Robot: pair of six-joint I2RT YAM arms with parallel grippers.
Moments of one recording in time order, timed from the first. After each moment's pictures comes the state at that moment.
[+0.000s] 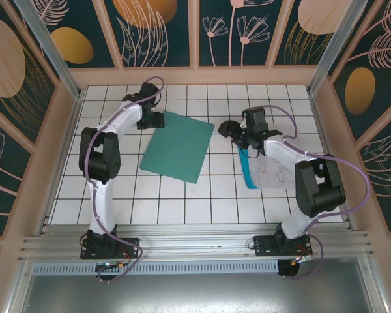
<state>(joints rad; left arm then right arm) -0.27 2.18 1.80 -0.83 -0.05 -0.32 0.34 1.64 1.03 -0.15 -0.32 0.78</state>
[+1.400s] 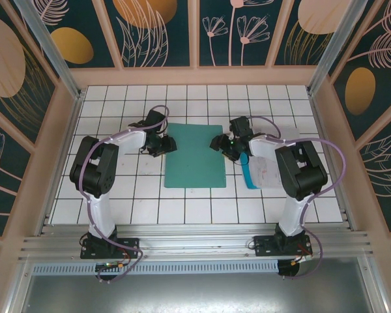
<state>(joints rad) -0.38 1.95 1.26 -0.48 0.21 -0.61 0.41 1.86 1.06 -0.18 -0.34 0.80</state>
